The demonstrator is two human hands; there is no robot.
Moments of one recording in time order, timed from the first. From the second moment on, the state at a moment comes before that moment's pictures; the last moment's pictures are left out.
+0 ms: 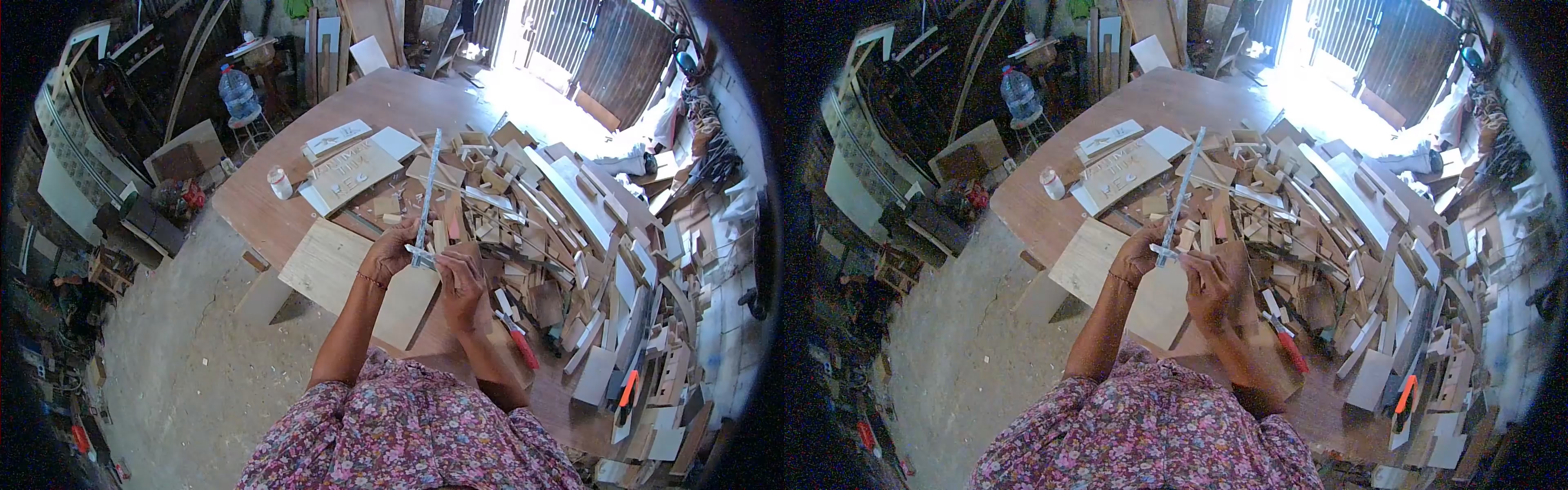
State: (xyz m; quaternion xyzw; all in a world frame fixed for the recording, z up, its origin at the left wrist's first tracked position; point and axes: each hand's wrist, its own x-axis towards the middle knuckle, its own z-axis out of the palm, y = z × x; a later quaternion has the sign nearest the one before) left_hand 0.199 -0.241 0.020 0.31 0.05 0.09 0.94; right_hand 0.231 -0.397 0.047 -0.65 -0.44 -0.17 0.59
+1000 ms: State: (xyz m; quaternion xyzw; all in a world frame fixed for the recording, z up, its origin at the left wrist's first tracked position) left_hand 0.208 -0.249 0.023 0.30 0.03 0.07 0.95; right_hand 0.222 -0.418 0.037 -0.68 -0.41 -0.08 0.60
